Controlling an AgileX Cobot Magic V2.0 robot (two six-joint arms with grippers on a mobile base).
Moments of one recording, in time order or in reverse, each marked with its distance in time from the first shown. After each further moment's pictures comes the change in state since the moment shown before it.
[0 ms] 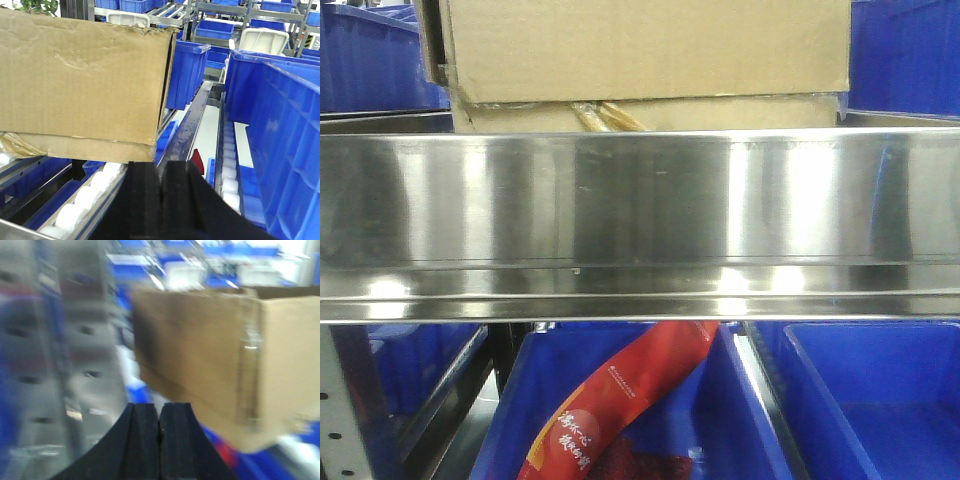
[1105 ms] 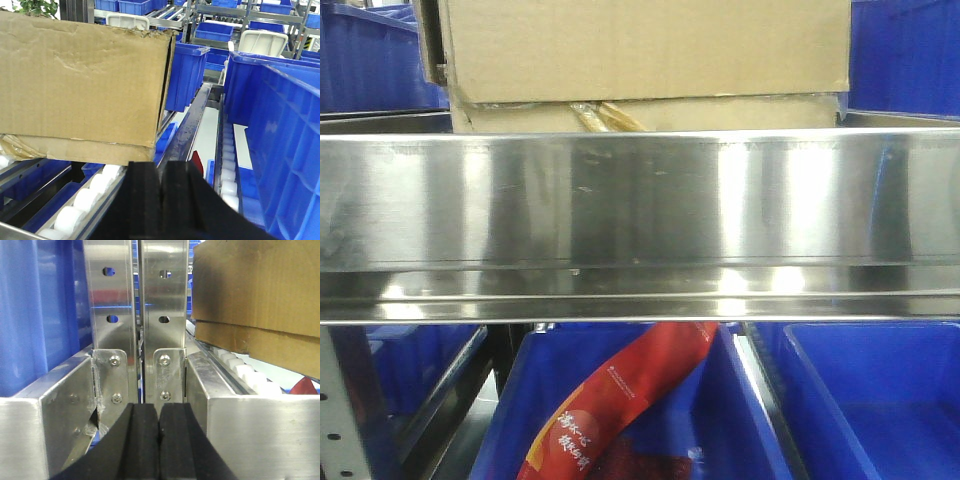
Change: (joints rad) left arm 0.177 -0.353 0.462 -0.107 -0.145 0.114; right arm 0.000 -0.002 0.000 0.000 -0.006 0.000
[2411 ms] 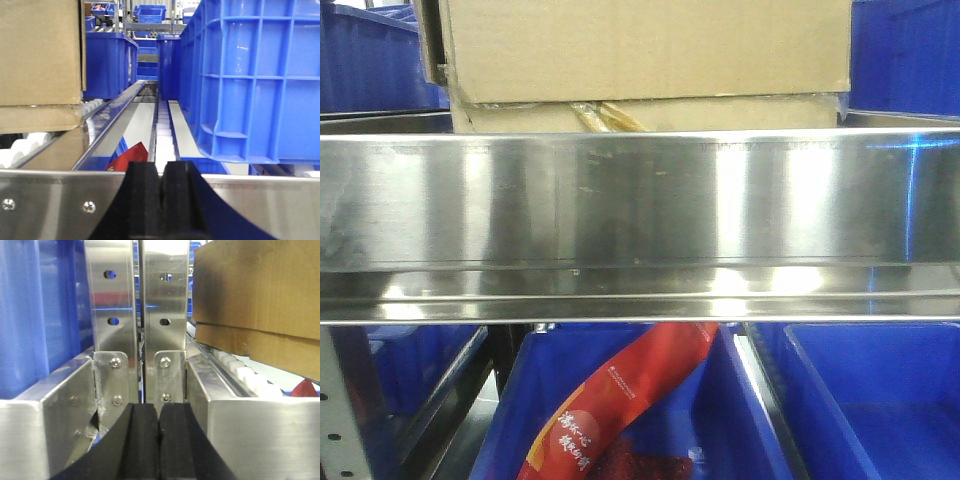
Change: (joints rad) left arm 0.000 0.000 0.000 0.000 -0.006 0.000; right arm -0.254 -0.395 0.407 -0.017 -0.116 0.095
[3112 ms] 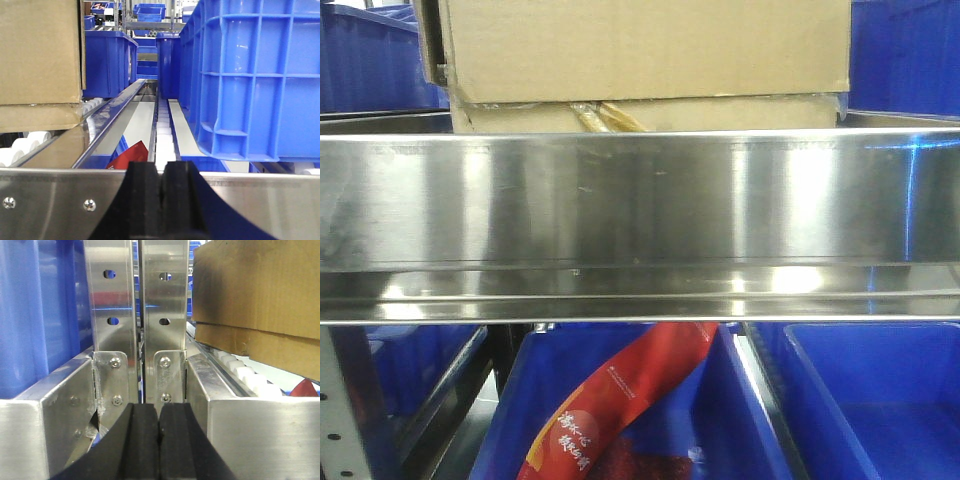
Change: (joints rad) left arm 0.000 0.000 0.000 0.000 0.000 0.000; right arm 0.000 -0.002 0.000 0.002 0.006 0.002
